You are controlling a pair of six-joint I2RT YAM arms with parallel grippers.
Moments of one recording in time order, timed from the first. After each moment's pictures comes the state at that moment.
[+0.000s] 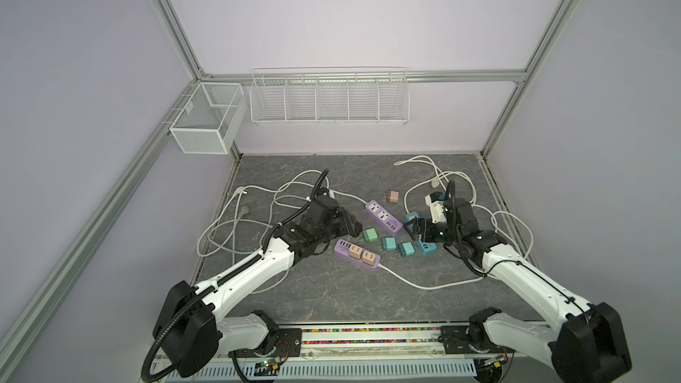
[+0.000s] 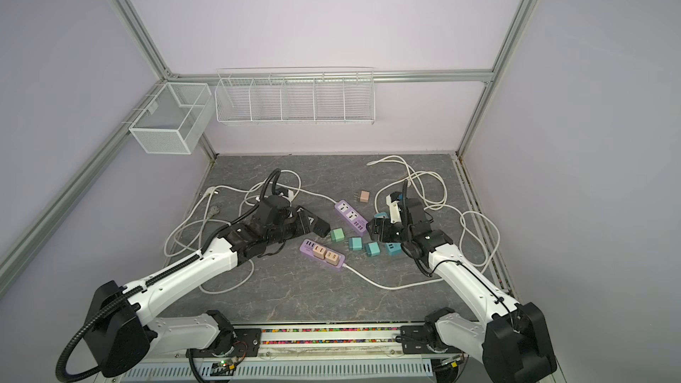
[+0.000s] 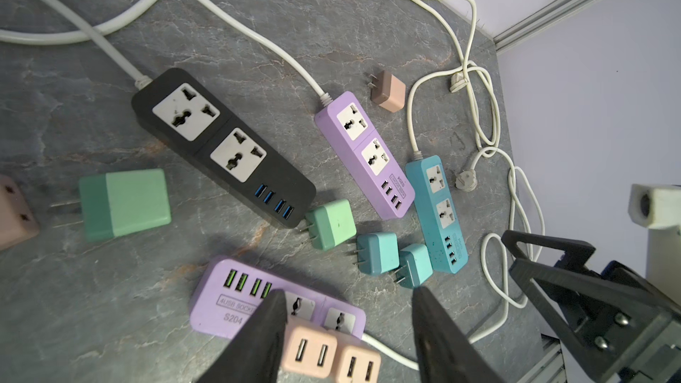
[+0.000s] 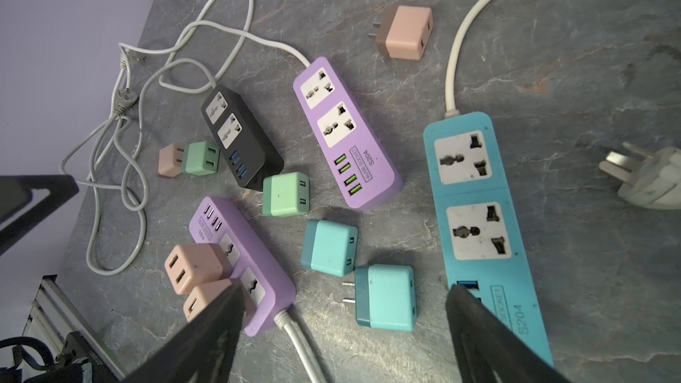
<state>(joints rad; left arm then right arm) -0.73 1.23 0.88 -0.32 -0.02 -0.82 0.38 1.13 0.73 -0.35 -0.24 0.40</state>
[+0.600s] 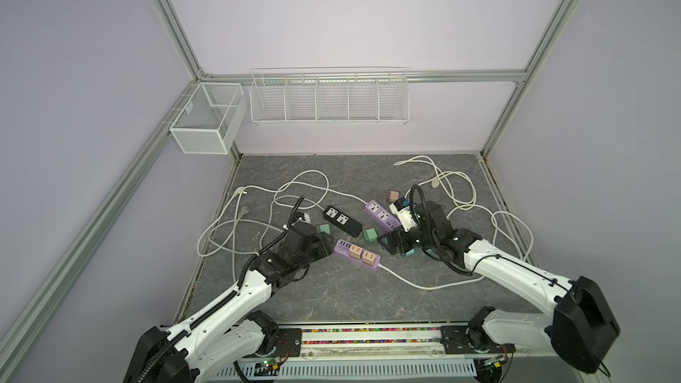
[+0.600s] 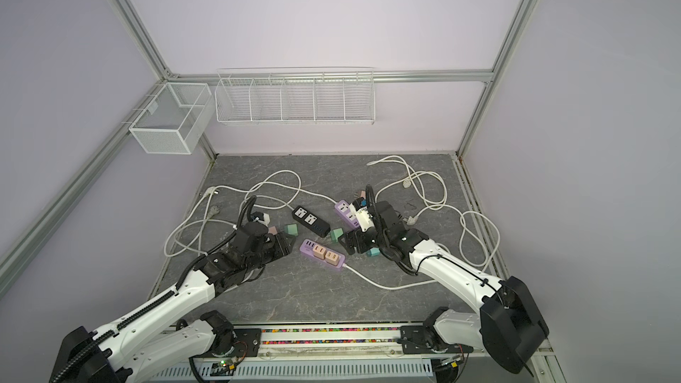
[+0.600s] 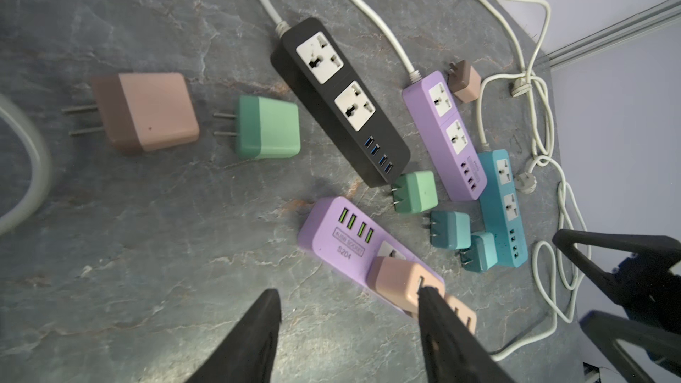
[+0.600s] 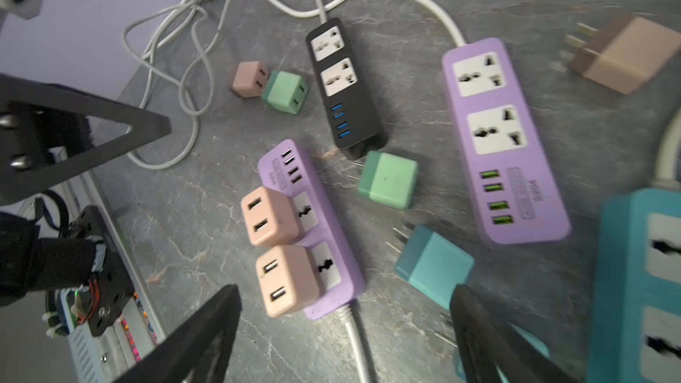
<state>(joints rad) -0.67 0.96 0.55 -0.32 -0.04 -0.89 0.69 1.28 0.80 -0.26 -0.27 0.22</state>
